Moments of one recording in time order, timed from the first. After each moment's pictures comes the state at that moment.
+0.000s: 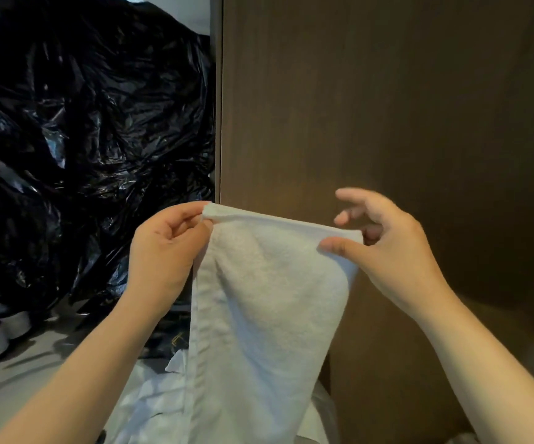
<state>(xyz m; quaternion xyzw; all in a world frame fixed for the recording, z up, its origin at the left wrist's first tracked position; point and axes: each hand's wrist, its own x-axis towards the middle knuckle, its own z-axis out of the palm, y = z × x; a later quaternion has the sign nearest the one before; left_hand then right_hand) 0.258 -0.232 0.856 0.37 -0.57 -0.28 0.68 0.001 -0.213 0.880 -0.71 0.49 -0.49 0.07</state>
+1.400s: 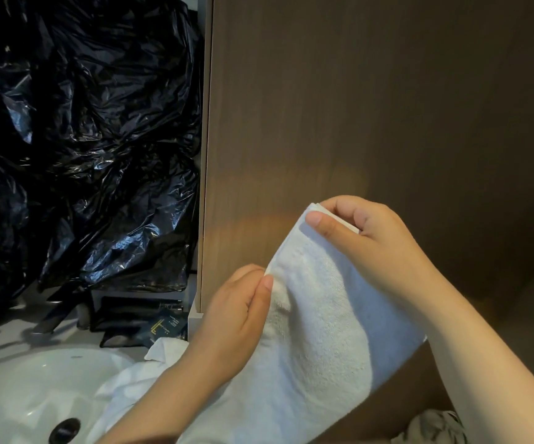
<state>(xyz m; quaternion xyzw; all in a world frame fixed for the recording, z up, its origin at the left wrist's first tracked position) 0.193 -0.215 0.779 0.35 -0.76 -0.18 0.52 0.012 -0.198 0.888 -0.75 0.49 -0.43 0.09</state>
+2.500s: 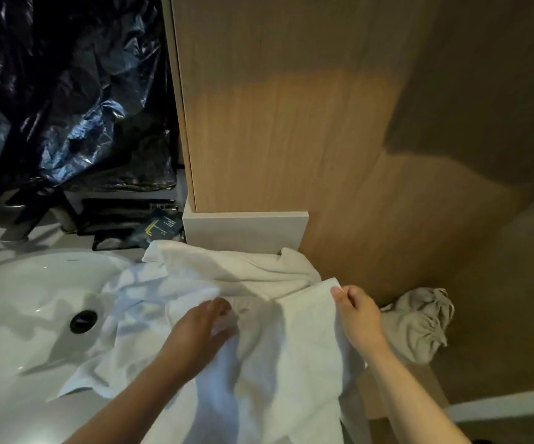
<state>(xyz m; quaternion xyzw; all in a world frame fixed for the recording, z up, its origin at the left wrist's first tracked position) 0.253 -0.224 0.547 0.54 -0.77 -0.29 0.17 -0.037 -0.199 0.552 -0.42 0.78 -0.37 0.28</state>
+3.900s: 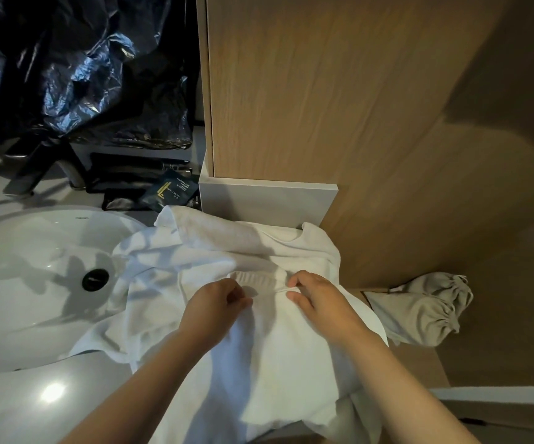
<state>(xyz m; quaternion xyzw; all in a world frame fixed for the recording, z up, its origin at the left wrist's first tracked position) 0.241 -0.232 0.536 0.62 -0.68 -0.35 0.16 0.020 -0.219 0.538 -0.72 0.62 -0.14 0.26</state>
